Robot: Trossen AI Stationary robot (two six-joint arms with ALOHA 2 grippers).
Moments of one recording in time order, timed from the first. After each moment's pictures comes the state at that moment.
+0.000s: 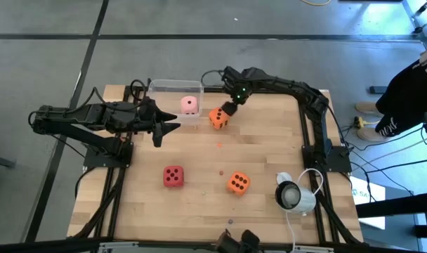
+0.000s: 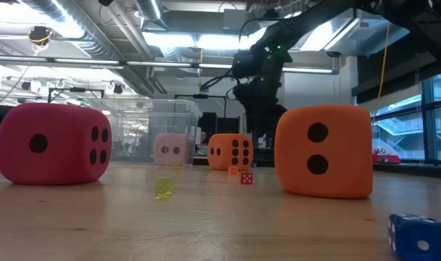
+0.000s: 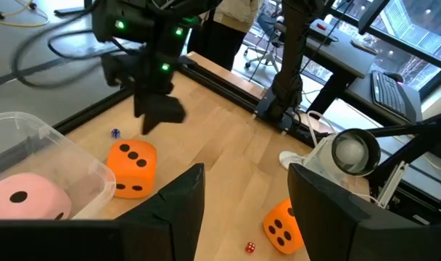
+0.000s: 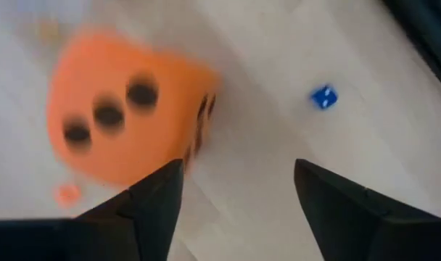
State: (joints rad) left arm -0.04 0.85 1.09 -0.54 -0.36 -0.51; right arm -0.53 2.07 1.74 -1.04 -0.12 0.09
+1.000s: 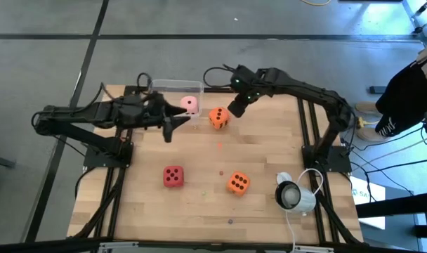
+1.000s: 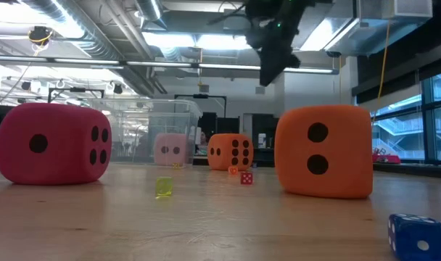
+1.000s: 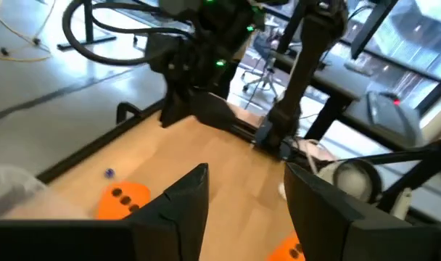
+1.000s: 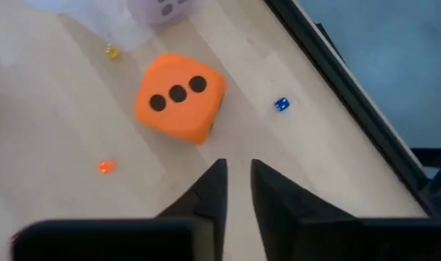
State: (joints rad) left arm 0.03 0.98 1.18 -0.41 -0.34 -0.41; right arm -0.38 1.76 1.74 -1.12 0.10 0.22
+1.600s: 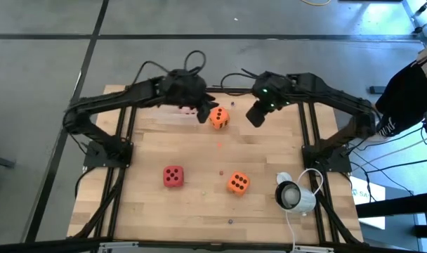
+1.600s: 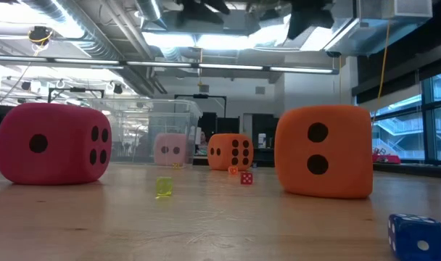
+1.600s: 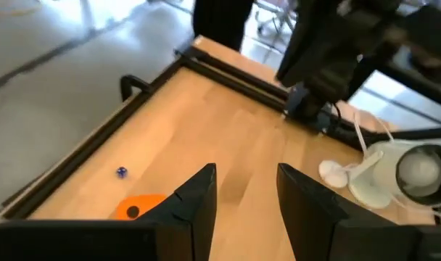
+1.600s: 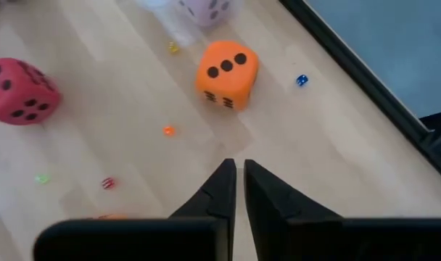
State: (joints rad) left arm 0.34 1.43 1.53 -0.52 0.02 -0.26; right arm -0.22 1.49 1.74 -1.29 0.12 0.39
